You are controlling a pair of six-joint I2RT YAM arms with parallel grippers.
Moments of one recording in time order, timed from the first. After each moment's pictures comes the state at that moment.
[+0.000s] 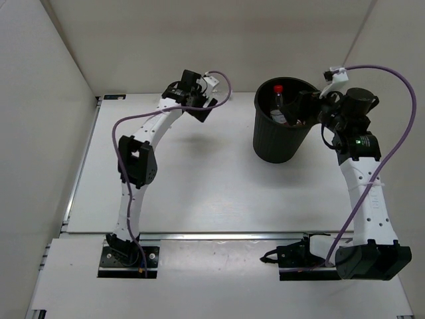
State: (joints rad) left arm -0.42 2.24 2.17 -0.72 -0.01 0.31; right arm -0.02 1.16 1.34 -0.39 -0.48 0.08
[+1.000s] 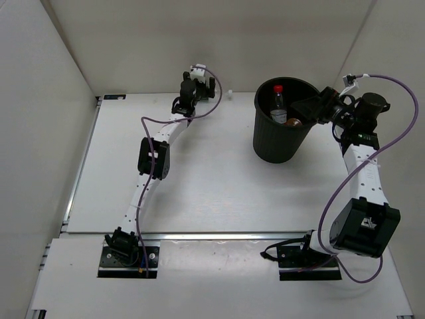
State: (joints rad) left arm -0.34 2.84 2.57 0.27 0.00 0.03; right arm -0.30 1.34 1.17 0.06 -0.98 0.57
